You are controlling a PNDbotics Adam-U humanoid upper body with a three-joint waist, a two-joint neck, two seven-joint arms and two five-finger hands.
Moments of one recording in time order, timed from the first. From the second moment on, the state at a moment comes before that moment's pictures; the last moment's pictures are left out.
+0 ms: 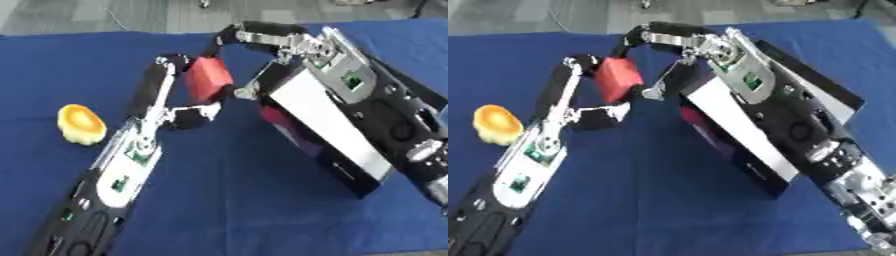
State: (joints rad) left arm -0.74 0.00 -0.47 -1.33 -0.58 0.12 0.14; right arm -0.82 -0.49 0.36 -1.45 0.22 -0.23 0.53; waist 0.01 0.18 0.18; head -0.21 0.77
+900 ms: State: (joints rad) left arm -0.74 -0.01 -0.47 -1.33 -0.58 0.13 0.19; right arm -0.81 -0.49 0.36 -1.46 0.17 -0.20 0.51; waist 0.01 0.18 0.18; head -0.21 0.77
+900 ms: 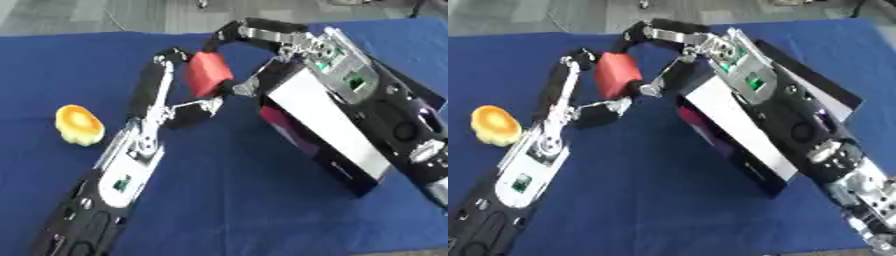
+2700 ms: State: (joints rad) left arm -0.70 0.03 -0.44 -1.31 -0.56 0.24 0.34; right arm -0.76 -0.59 0.29 -1.47 0.14 -0.16 0.43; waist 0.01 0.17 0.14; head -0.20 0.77
